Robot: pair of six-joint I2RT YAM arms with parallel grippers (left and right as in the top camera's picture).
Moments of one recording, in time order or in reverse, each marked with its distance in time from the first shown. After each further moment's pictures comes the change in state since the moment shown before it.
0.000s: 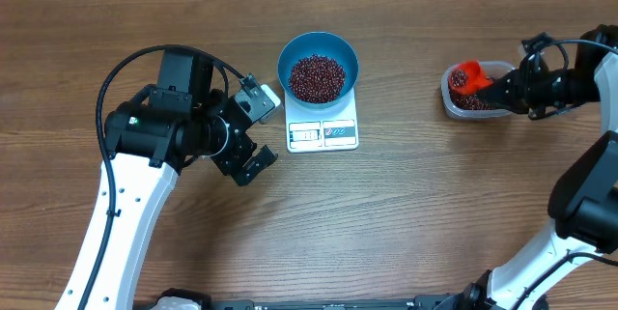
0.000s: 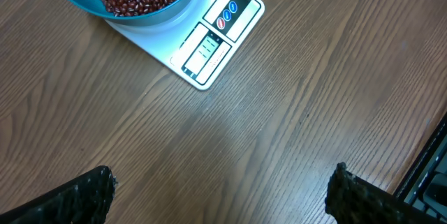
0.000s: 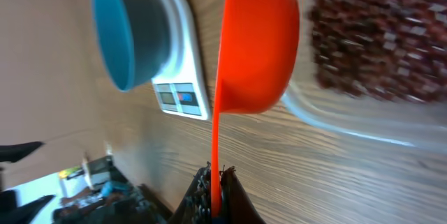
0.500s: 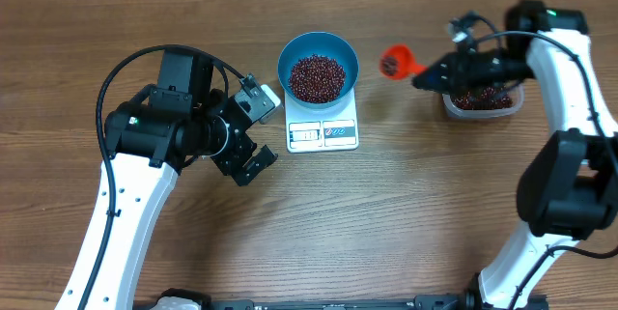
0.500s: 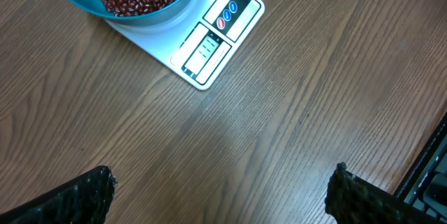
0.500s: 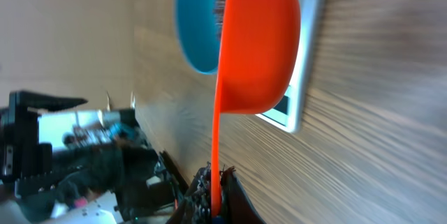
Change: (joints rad) left arm 0.000 0.000 0.000 0.000 0.000 0.000; right arm 0.302 0.000 0.065 0.033 -0.140 -0.001
